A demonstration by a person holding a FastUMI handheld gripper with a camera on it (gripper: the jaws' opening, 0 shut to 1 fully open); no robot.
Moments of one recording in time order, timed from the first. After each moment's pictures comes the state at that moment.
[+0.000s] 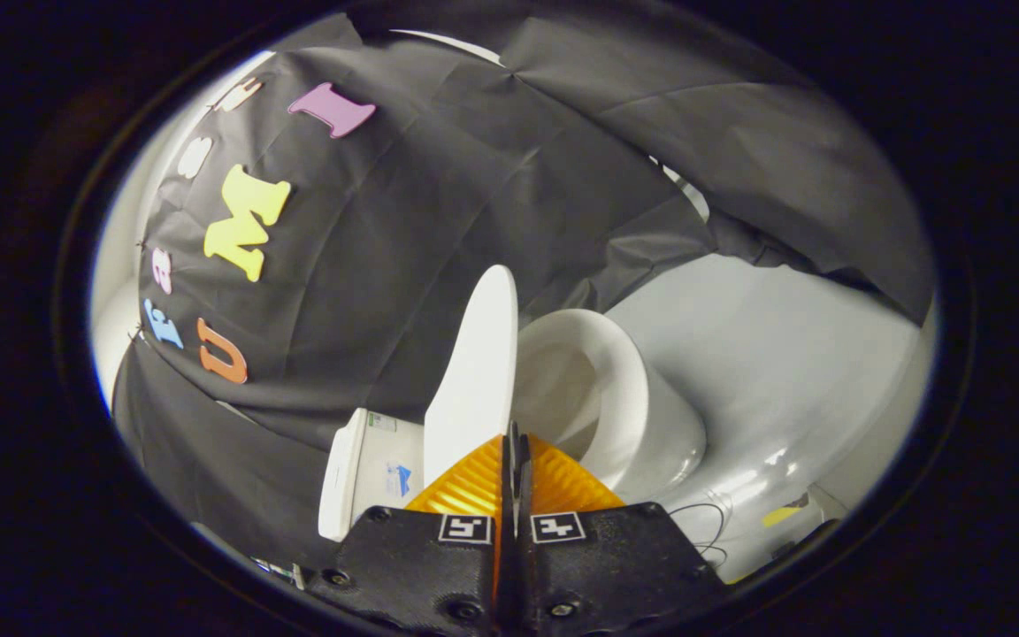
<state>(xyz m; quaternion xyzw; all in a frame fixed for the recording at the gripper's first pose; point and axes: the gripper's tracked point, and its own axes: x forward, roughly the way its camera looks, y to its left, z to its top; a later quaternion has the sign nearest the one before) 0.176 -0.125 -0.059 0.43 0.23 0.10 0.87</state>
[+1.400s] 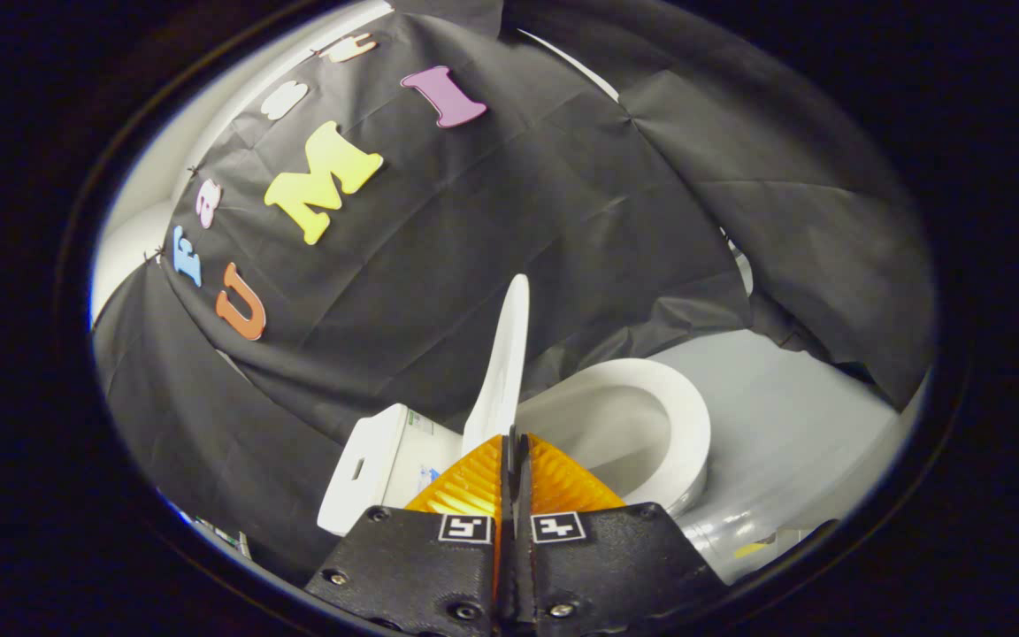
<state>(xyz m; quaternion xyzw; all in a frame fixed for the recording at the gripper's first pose) 0.152 -0.056 0.050 0.33 0.18 0.11 0.92</state>
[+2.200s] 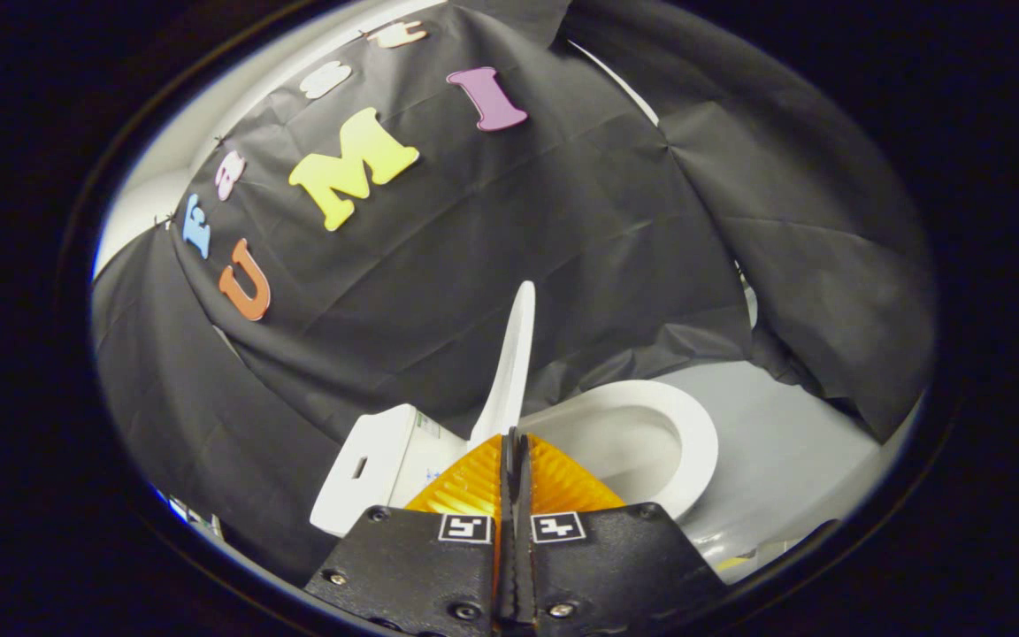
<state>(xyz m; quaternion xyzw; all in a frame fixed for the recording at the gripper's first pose) 0.147 -0.015 0.088 0.27 0.16 0.10 0.94</state>
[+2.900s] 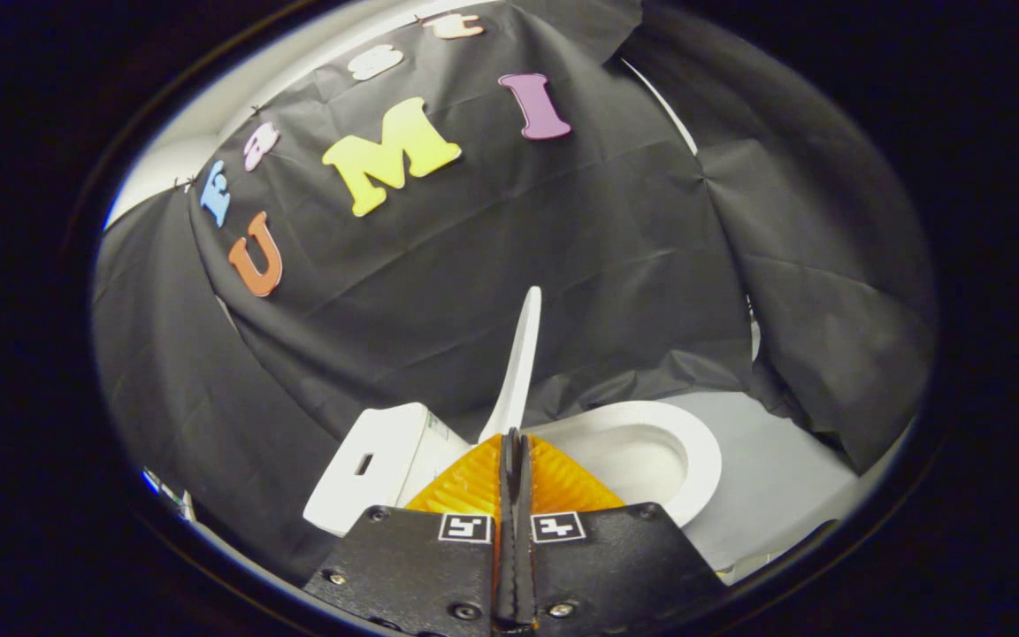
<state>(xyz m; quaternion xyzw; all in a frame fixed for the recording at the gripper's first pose) 0.138 0.033 0.122 0.21 0.14 0.10 0.96</state>
